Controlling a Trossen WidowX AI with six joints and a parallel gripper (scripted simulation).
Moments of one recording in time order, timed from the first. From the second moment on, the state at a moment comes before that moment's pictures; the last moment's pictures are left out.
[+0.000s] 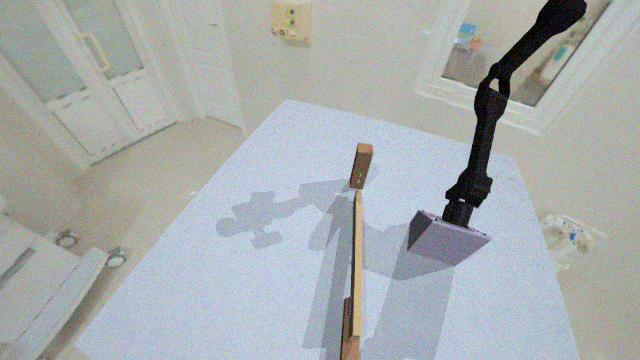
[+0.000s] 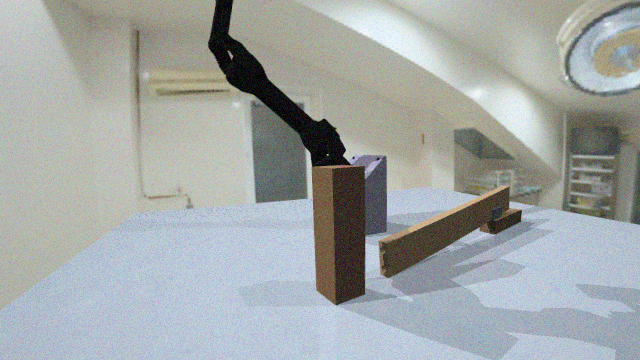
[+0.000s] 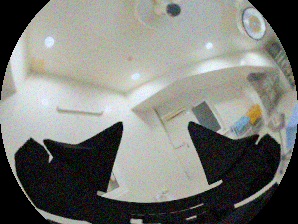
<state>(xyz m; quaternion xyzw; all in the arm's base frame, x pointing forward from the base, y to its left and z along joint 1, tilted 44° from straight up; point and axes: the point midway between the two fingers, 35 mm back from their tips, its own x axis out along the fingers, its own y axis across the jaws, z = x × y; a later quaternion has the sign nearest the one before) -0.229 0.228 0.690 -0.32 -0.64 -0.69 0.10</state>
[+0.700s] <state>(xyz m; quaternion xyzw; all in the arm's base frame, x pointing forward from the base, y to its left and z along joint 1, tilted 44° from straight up) -0.156 0.404 0.572 -0.39 -0.54 -0.71 -0.25</state>
